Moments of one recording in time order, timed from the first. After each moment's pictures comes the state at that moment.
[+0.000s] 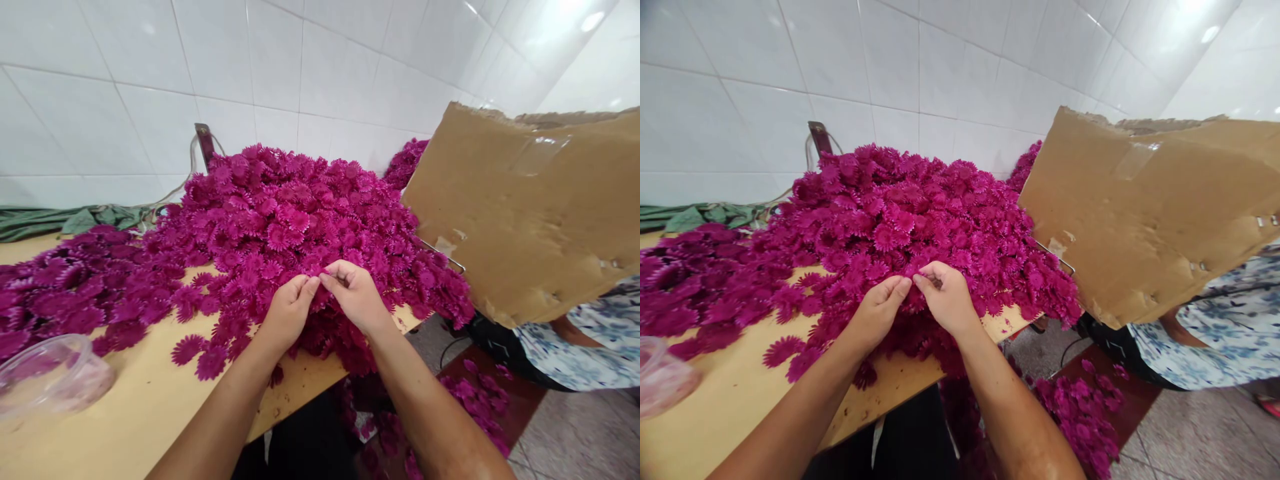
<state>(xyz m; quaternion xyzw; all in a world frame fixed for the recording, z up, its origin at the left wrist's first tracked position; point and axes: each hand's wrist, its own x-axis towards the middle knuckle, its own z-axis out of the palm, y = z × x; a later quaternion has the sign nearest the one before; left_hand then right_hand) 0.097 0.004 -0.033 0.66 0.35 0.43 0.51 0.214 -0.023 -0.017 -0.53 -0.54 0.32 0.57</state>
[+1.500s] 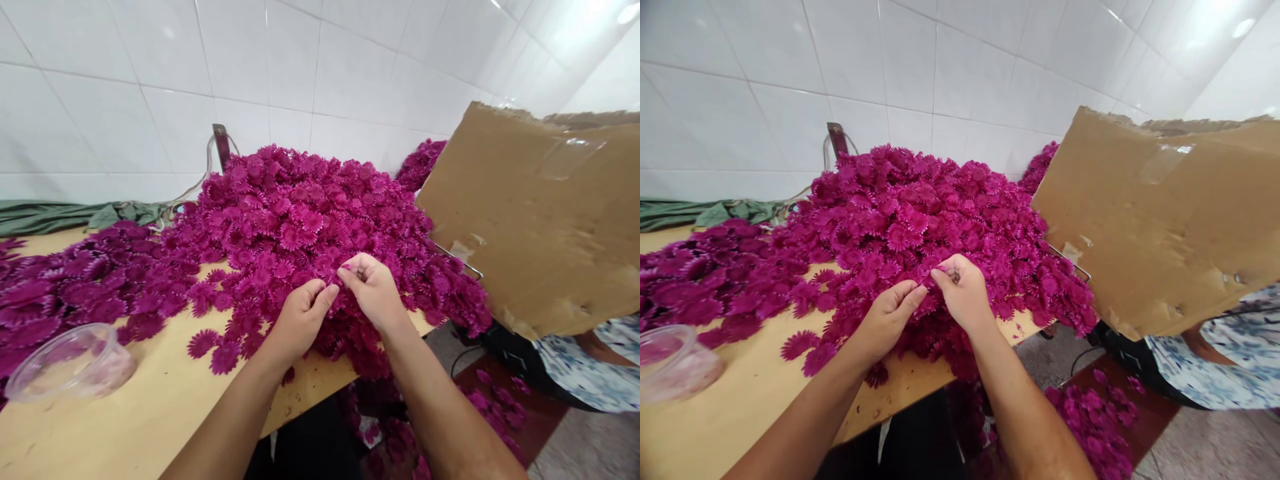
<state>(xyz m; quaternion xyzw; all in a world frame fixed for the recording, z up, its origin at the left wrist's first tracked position) 0.088 -0.003 -0.030 0.67 0.32 0.41 0.54 0.216 -0.019 -0.009 -0.56 -0.52 0.28 0.58</state>
